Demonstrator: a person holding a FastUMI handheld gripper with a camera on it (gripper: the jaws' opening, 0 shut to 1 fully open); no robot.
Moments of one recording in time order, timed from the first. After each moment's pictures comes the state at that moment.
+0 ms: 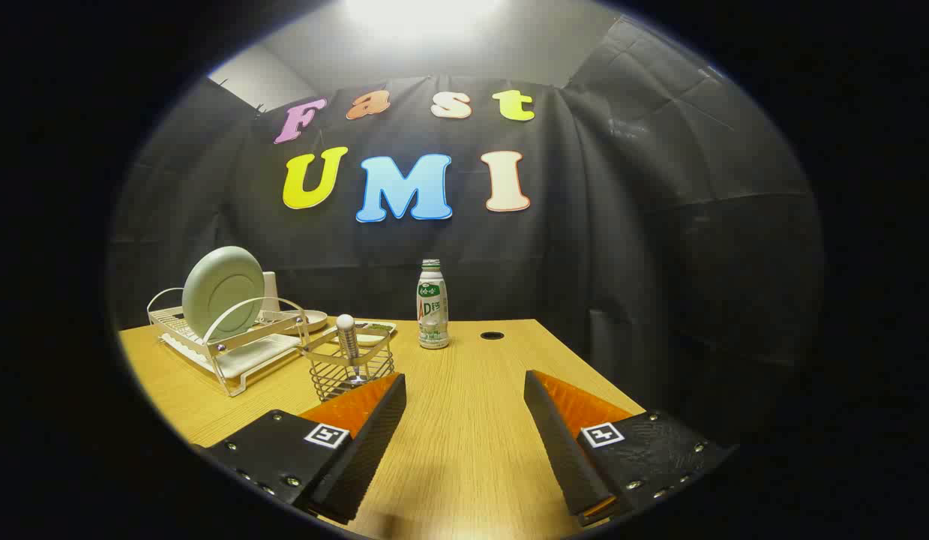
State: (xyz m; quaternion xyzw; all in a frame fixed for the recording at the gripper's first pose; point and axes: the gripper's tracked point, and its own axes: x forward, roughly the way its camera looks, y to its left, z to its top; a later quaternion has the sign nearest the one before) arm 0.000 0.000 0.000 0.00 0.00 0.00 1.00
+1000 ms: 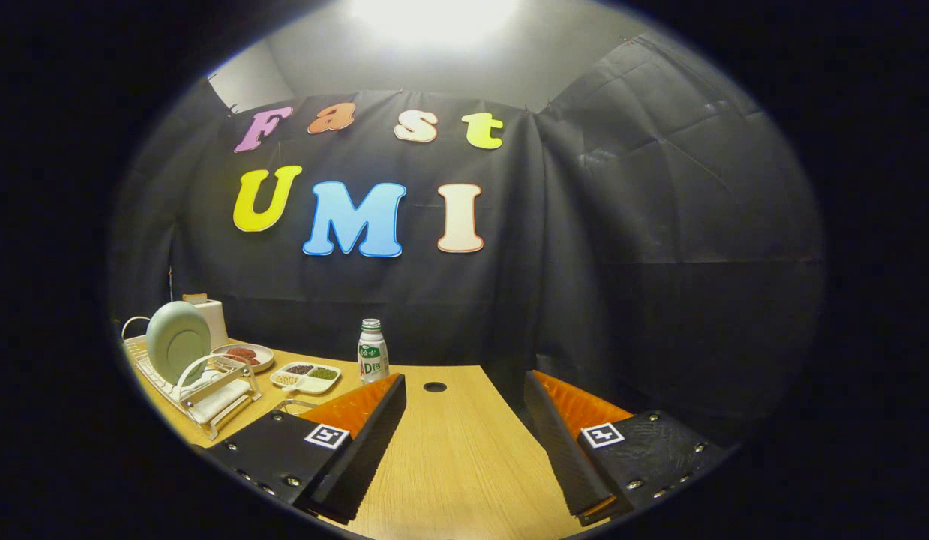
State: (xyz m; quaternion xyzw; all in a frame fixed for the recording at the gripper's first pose) arm -0.015 -0.051 0.128 -0.03 -0.02 -0.09 1.00
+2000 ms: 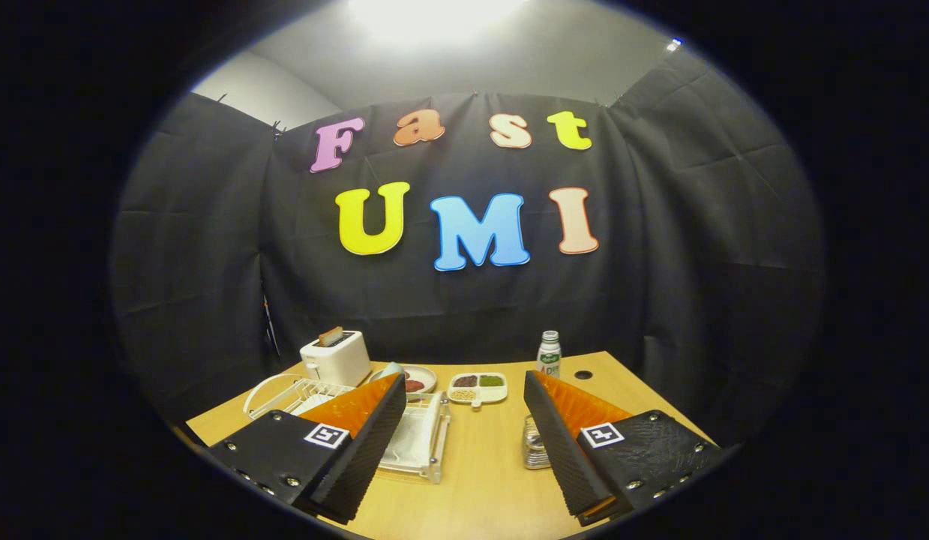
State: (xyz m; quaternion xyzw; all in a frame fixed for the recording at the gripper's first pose) arm -0.053 0.269 0.208 0.03 0.02 0.05 1.00
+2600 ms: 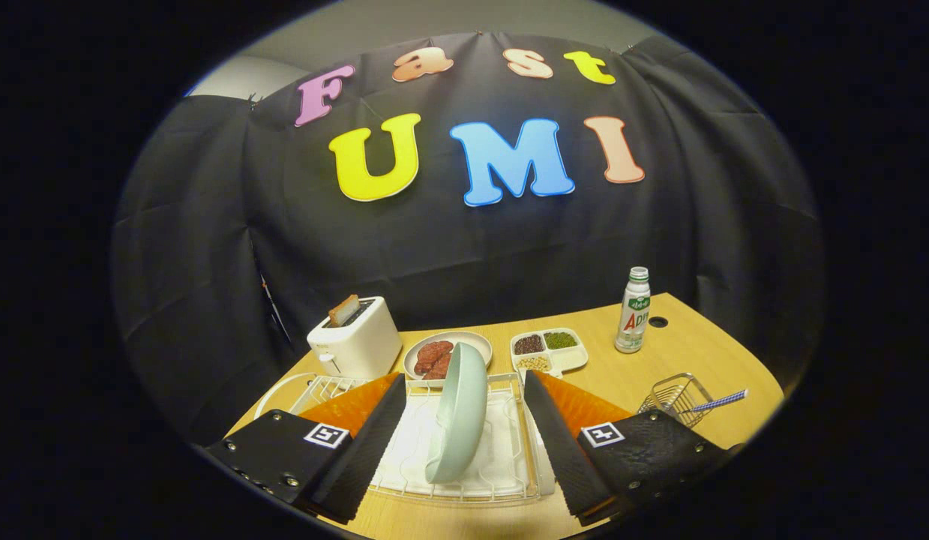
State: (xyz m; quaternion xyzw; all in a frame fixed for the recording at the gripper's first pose) arm 0.081 0.380 0.128 0.08 0.15 0.06 0.98
